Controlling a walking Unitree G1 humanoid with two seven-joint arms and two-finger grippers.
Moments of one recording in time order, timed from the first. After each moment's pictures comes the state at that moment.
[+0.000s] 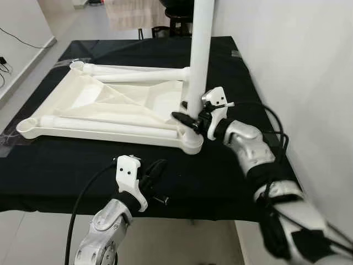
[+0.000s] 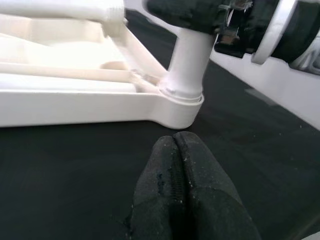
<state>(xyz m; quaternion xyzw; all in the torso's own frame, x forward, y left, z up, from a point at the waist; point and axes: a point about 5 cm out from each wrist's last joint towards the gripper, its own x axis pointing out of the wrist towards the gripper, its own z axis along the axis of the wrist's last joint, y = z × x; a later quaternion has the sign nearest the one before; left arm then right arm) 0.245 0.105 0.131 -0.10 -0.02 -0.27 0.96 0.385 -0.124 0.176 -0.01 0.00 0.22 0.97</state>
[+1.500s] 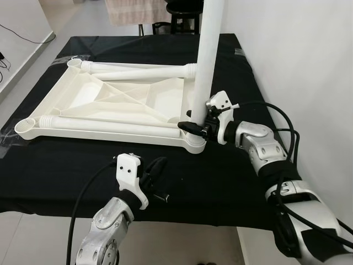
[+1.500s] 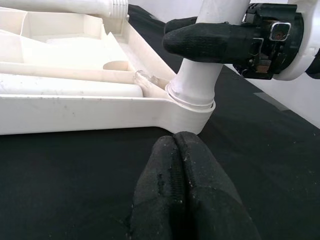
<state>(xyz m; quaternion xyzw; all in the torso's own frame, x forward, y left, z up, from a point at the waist) 0.247 0.105 0.134 -0.10 -0.03 -0.26 0.96 0.383 -0.132 0.189 -0.07 0.04 0.44 0.90</state>
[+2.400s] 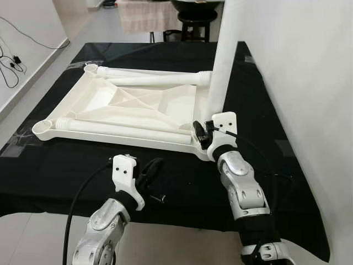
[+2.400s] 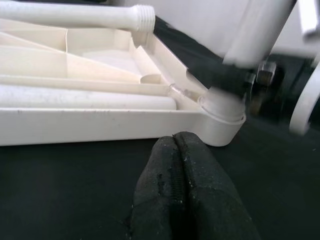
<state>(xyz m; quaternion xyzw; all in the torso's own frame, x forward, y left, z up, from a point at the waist) 0.248 0.113 0.133 -0.09 -0.03 -0.26 0.96 0.337 -0.112 0.146 -0.02 0.04 0.10 0.99</state>
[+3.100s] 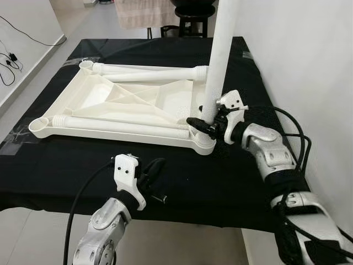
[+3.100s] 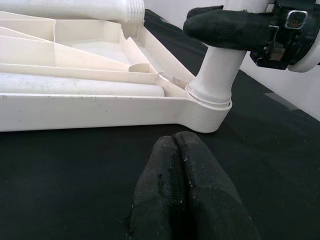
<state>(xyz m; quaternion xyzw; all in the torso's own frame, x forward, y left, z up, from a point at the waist) 0.247 0.108 0.132 -0.10 -0.03 -0.26 0.96 0.378 -0.149 0.195 -0.07 0.02 0.39 0.92</state>
